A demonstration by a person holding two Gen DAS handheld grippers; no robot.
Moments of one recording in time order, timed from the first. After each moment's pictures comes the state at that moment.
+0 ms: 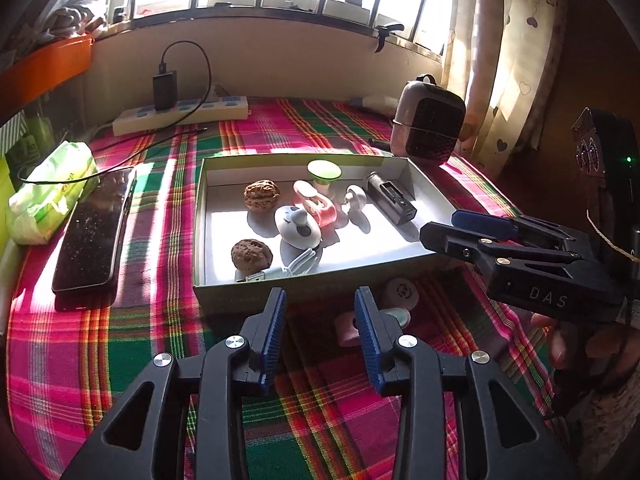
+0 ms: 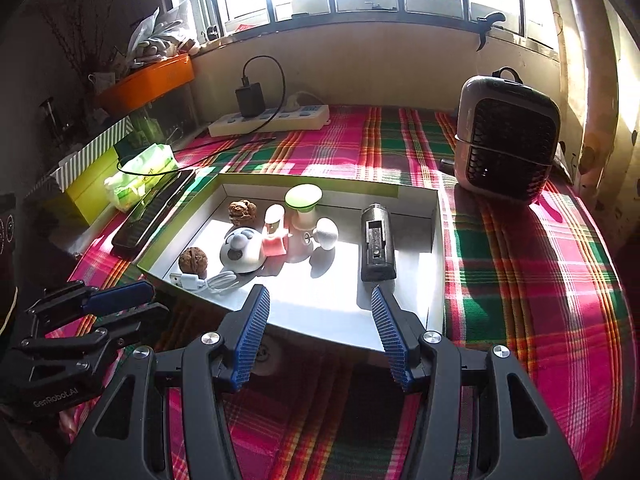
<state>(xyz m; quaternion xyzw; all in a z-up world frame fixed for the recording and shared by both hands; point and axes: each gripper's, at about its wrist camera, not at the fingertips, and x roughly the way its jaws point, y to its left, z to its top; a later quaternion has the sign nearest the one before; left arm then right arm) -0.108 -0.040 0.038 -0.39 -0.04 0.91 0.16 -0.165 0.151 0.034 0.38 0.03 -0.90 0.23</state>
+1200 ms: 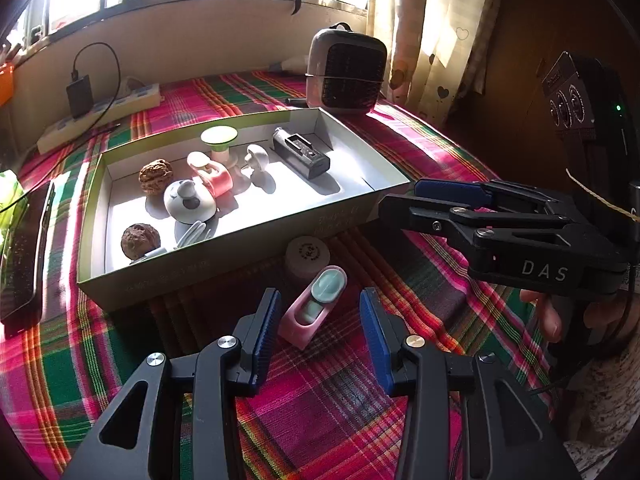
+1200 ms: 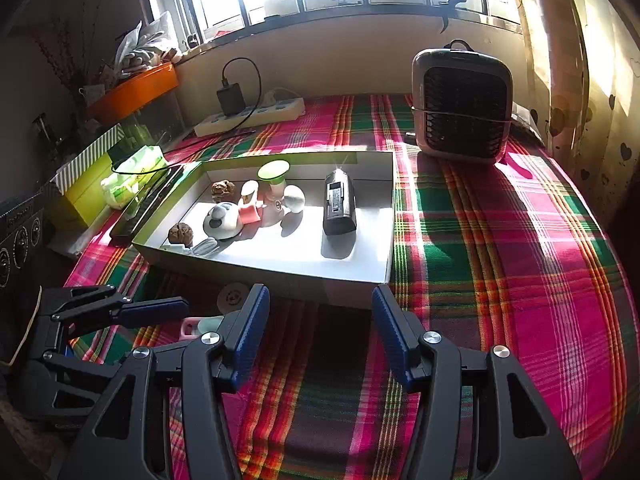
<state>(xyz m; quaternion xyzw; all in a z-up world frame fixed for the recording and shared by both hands) -0.101 0.009 0.023 -0.42 0.02 0.87 0.26 -0.143 0.187 0.022 0.39 0.00 -0.90 0.21</state>
